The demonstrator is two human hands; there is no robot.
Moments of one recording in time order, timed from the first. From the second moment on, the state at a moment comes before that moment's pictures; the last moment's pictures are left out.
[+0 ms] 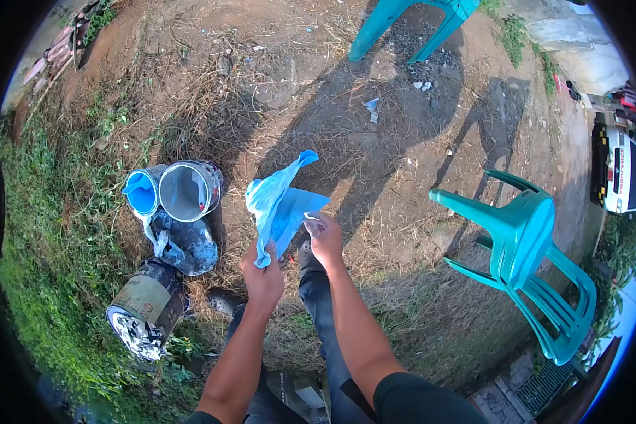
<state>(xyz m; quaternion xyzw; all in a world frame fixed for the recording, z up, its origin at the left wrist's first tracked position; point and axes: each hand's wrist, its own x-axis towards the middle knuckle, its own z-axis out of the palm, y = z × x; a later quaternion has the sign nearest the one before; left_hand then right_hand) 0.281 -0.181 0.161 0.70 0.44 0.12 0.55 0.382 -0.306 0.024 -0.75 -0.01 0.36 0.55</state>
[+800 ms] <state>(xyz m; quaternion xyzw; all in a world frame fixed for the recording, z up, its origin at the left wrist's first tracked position) 0.197 -0.155 0.325 0.45 0.60 0.29 0.59 0.349 -0.328 0.042 -0.67 0.15 0.60 0.41</state>
